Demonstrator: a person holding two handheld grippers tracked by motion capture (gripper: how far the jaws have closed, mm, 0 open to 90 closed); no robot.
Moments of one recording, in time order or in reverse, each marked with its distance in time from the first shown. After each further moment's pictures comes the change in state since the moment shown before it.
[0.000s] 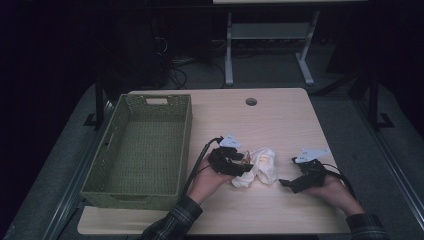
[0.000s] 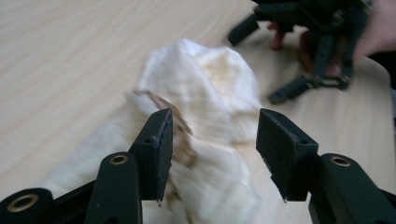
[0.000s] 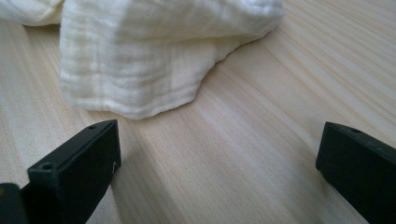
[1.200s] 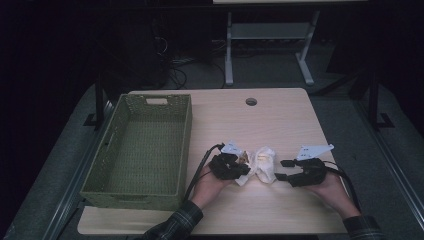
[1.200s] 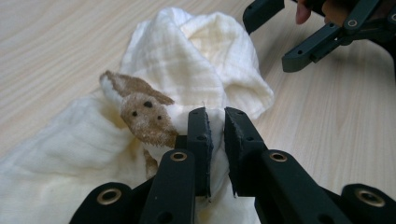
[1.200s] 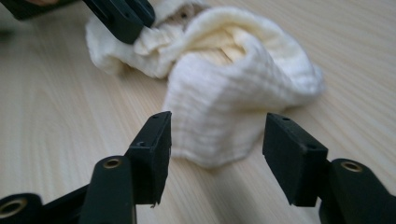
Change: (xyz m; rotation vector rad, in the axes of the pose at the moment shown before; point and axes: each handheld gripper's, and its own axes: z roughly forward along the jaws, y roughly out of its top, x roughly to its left) left arm 0.006 -0.012 0.012 0.015 -0.023 -0.022; right arm 0.017 0.027 -0.023 -0.093 0.133 -0.015
